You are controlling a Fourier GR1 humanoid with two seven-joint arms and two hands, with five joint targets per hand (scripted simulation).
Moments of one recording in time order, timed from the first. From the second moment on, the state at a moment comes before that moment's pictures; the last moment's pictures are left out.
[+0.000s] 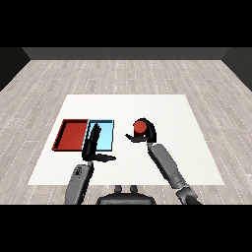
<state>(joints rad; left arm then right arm) -0.06 0.00 -0.17 -1.62 0.04 0.05 -0.27 -0.49 -0.08 0.30 -1.19 -0.25 -0.35 -0.33</state>
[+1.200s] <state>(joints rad) -0.22 0.00 -0.39 -1.31 0.18 0.21 -0.33 -0.44 0.00 0.47 -1.29 -0.24 -0.51 -0.32</state>
